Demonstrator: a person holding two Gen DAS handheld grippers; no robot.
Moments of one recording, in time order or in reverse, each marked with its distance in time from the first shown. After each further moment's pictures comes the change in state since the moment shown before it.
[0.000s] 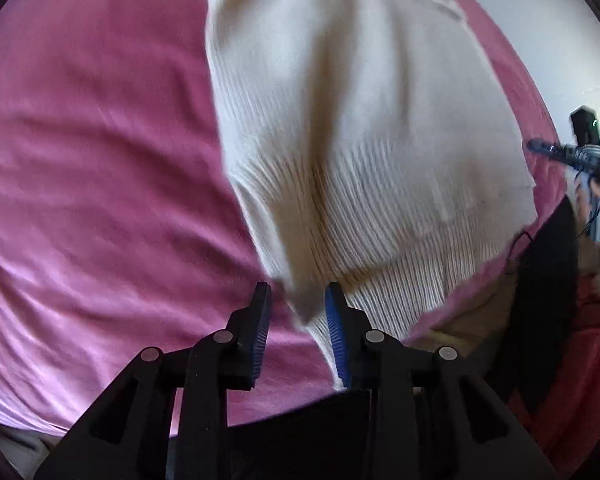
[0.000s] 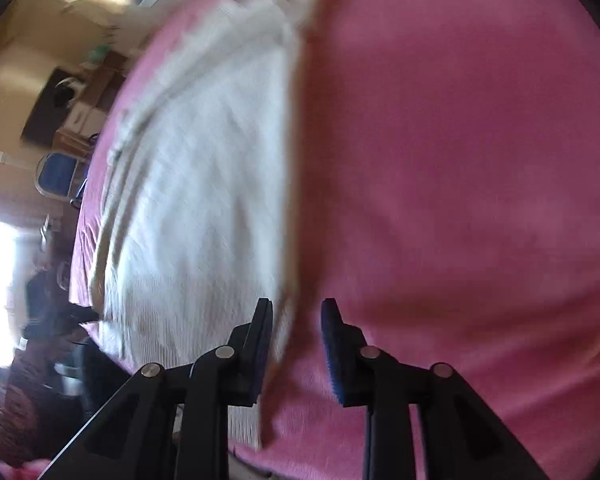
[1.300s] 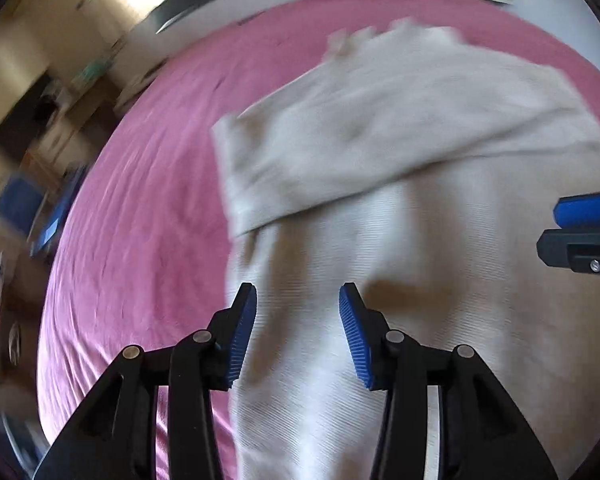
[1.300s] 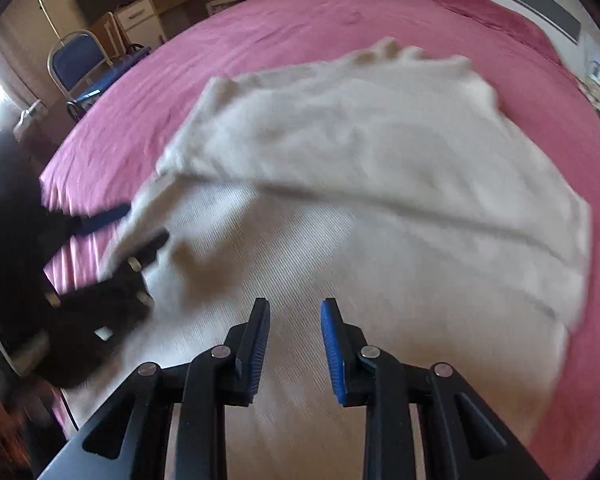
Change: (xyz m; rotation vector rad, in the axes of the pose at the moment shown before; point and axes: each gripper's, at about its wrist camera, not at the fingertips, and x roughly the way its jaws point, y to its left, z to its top) left arm 0.086 -0.027 0.247 -0.148 -0.285 0.623; right arm 0.175 0.250 0.177 -0.462 0.005 -0.198
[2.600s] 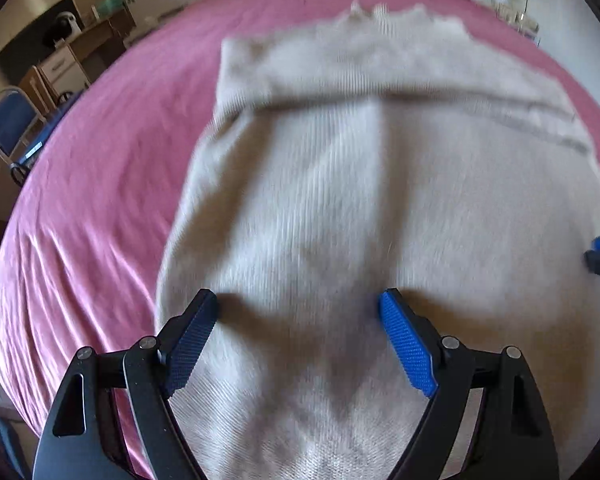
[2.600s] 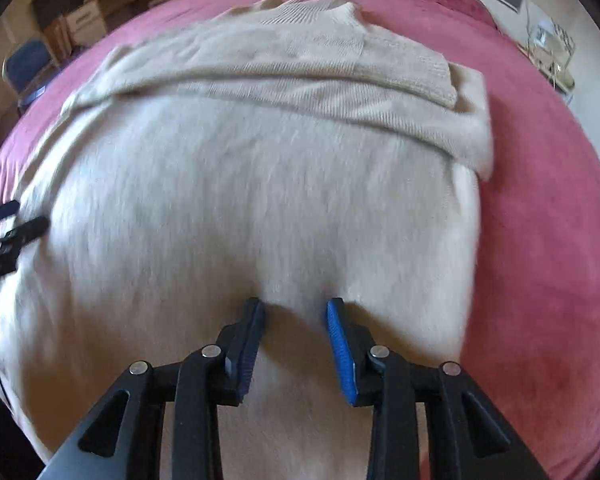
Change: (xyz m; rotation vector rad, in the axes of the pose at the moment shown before) left arm -0.053 -0.012 -0.081 -0.114 0.020 -0.131; right arm 0.000 -0.090 -0.112 0.084 0.033 -0.200
